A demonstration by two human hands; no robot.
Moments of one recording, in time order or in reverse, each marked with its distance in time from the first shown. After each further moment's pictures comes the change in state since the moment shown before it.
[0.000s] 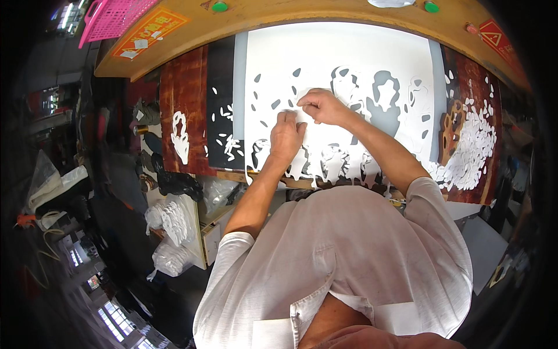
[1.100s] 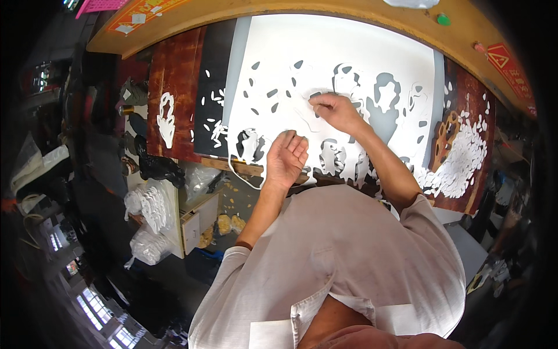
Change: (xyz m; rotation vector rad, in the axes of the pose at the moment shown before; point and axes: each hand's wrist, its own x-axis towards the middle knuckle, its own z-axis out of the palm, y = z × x) left_hand -0.085 0.022 0.001 -2.006 -0.002 -1.015; right_hand -0.047 -0.013 -0.008 -0.088 0.099 0.182
